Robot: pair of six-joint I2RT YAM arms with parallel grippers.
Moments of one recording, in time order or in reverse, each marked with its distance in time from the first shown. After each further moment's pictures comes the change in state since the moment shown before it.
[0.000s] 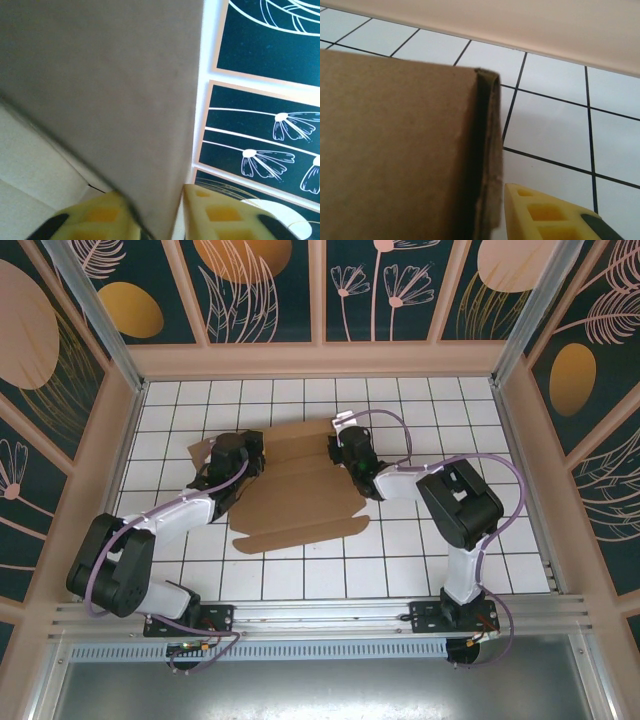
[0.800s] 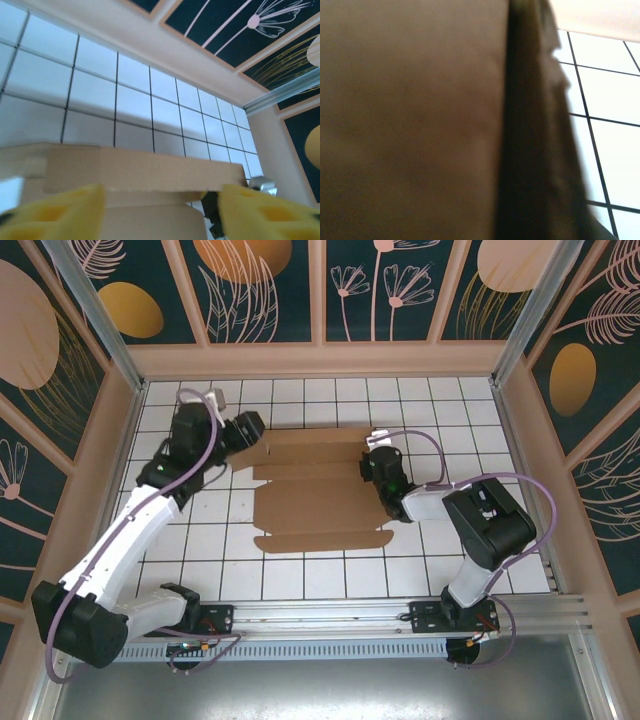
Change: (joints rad) left arm 0.087 -0.252 0.407 -0.711 0.236 1.054; right arm -0.085 -0.200 -0.327 0.089 0.050 0.027
